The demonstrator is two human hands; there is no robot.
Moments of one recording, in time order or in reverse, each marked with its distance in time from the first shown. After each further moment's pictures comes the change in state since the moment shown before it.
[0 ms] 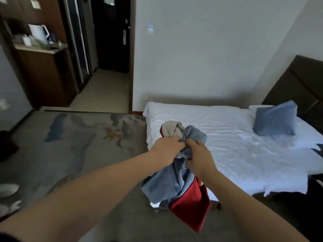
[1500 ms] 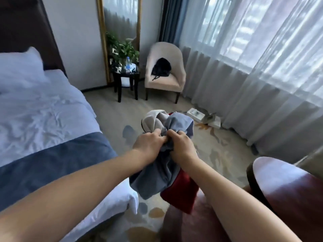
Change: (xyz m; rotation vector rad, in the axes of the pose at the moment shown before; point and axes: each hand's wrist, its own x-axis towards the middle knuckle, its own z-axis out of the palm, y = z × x) left_hand -1.010 1.045 -0.024 -0.263 -0.124 1.871; right_hand -1.489 -0.328 -0.191 -0.353 0.763 1.848
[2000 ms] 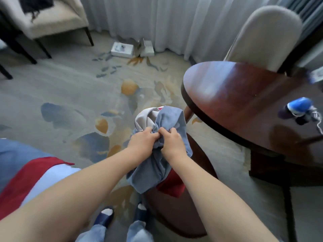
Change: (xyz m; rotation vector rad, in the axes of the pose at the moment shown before) left_hand 0.083 0.275 0.263 -0.080 -0.459 0.412; right_hand -0.196 0.309 0.062 0.065 -0.034 0.765
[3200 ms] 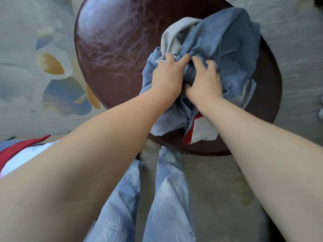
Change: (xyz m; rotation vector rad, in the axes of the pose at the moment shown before) left_hand 0.143 0.068 0.391 0.243 -0.231 0.228; right_hand -0.005 0.288 0.309 0.238 -0.001 0.691
